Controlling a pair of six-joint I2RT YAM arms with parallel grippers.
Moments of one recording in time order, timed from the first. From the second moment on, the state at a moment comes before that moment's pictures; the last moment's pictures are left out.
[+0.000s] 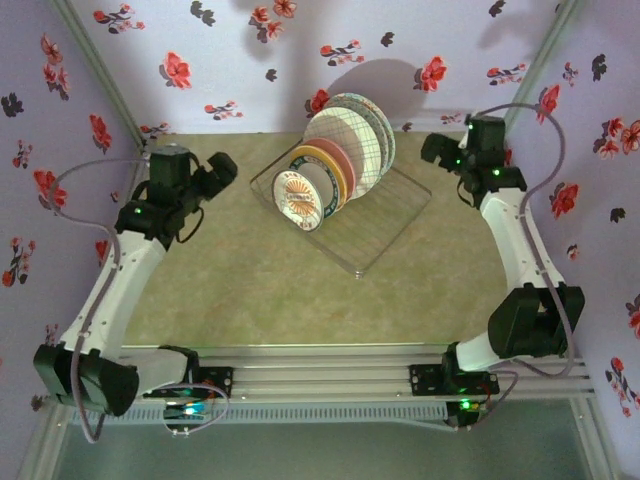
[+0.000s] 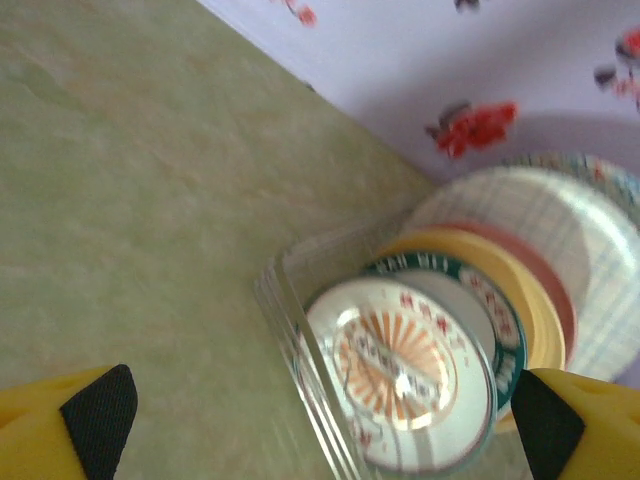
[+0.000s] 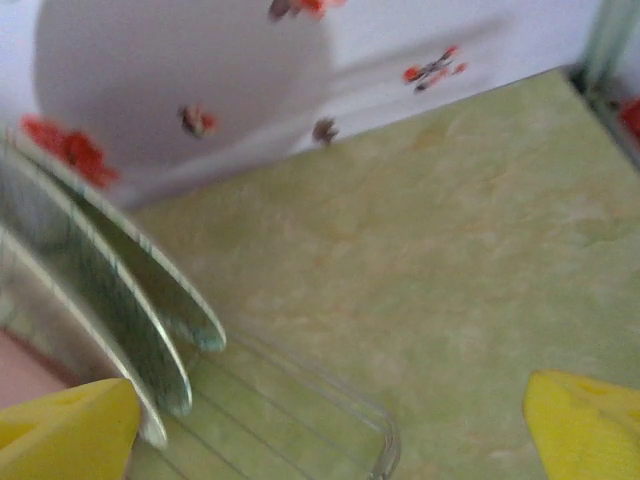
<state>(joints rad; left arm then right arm) -0.30 1.20 1.26 -0.65 -0.07 -0.78 0.04 1.46 1.37 -0.50 -0.06 0.28</state>
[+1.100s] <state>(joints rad) -0.53 1.02 1.19 -0.62 0.03 -0.65 -0.02 1.88 1.37 -0.10 -0.74 -0.13</state>
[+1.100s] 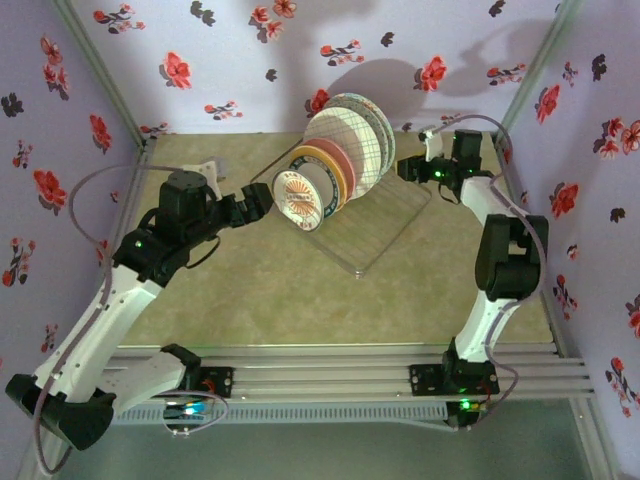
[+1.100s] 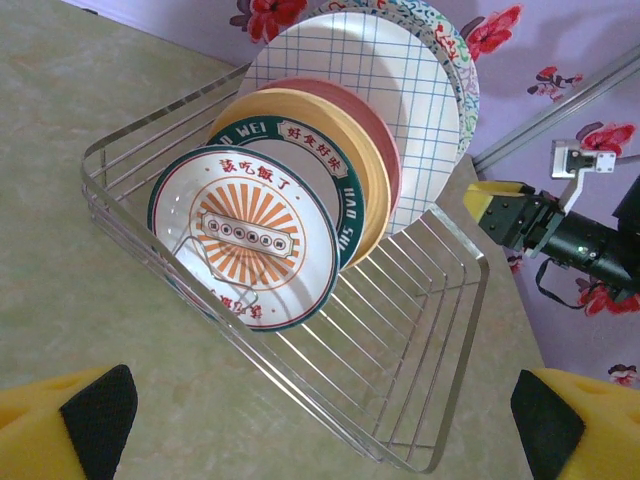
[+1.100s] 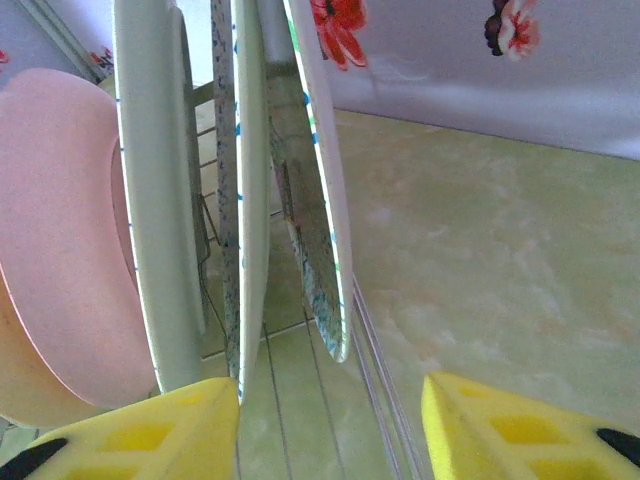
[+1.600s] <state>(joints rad) -0.53 1.02 1.19 -0.62 0.03 -0.65 -0.02 1.98 1.44 -0.05 -0.83 -0.04</state>
